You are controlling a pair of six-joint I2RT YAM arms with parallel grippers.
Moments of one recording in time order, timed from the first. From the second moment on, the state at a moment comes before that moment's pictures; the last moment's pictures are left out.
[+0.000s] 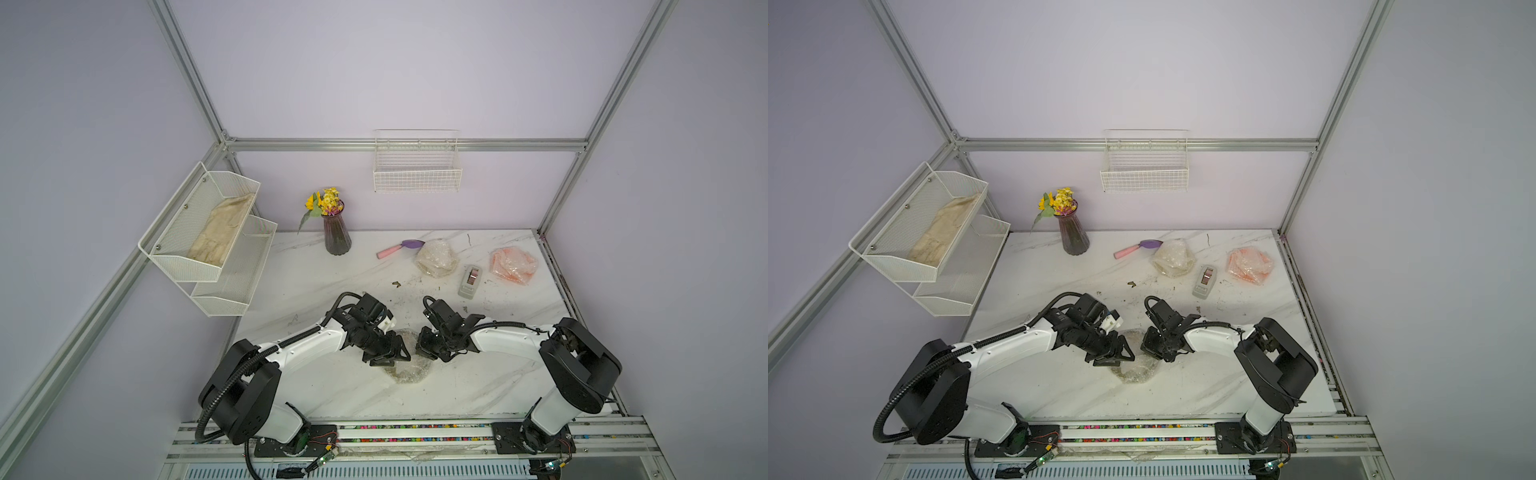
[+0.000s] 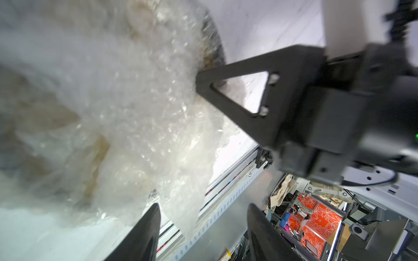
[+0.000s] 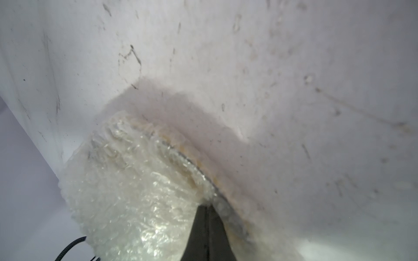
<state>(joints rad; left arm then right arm) -0.64 1.46 0.89 -0.59 0.63 -0.71 0.78 1.65 0.85 -0.30 -0.26 1.14</state>
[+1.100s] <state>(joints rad) -0.61 1.88 1.13 -0.74 0.62 -0.54 0.85 1.63 1.06 -0.43 -0.34 1.11</state>
